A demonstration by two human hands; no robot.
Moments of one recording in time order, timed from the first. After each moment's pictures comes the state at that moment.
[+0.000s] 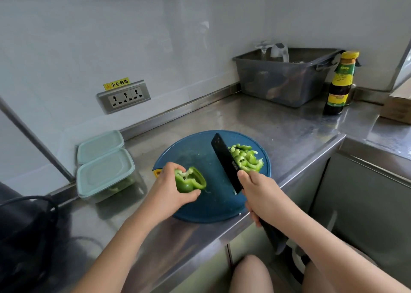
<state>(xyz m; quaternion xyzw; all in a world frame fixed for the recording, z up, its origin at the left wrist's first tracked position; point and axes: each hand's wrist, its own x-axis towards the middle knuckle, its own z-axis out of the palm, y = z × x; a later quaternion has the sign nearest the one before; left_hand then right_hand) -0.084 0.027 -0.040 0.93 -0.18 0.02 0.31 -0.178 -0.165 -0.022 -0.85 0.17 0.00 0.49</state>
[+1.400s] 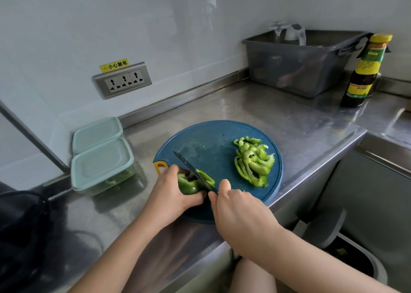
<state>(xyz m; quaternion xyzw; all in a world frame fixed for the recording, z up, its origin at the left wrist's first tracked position) -0.080 0.030 -0.058 0.92 -0.14 -0.01 0.36 -0.171 -0.111 -0.047 -0.99 0.02 -0.08 0.14</state>
